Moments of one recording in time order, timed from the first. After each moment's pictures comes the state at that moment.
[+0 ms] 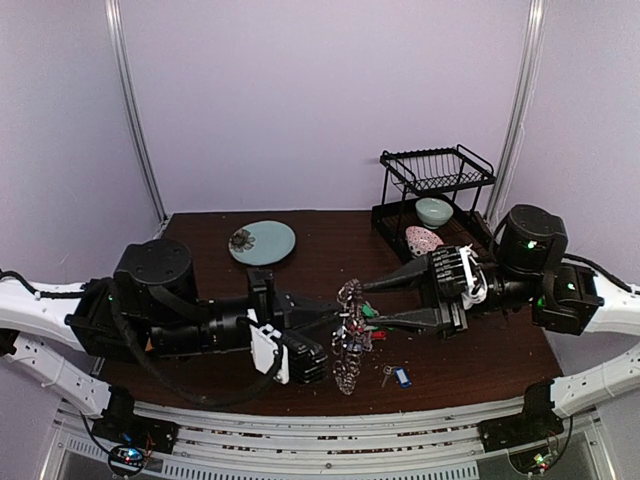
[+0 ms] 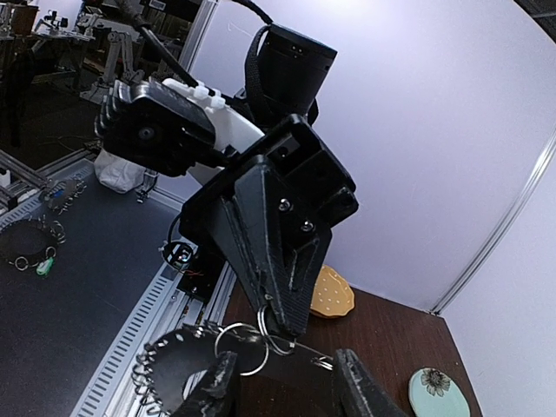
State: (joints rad) left arm -1.52 1.17 1.06 0.01 -0.22 1.08; right arm 1.16 0.98 0.93 0.01 -0.47 -0.44
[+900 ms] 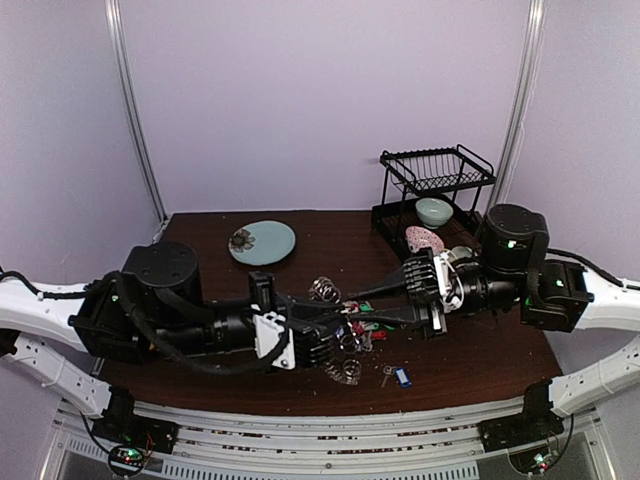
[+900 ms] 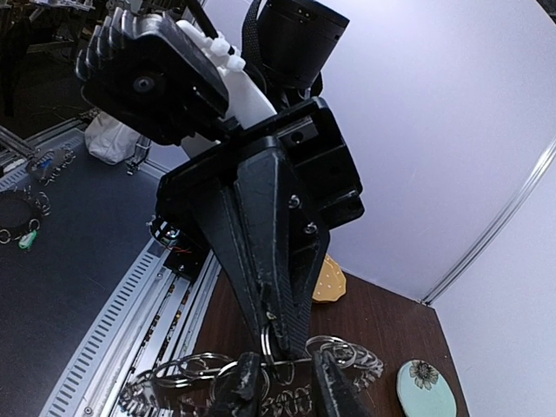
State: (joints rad) left arm -1.52 1.18 1.06 0.01 -0.26 0.90; right arm 1.18 1.05 0.97 -0.02 -0.42 -0.52
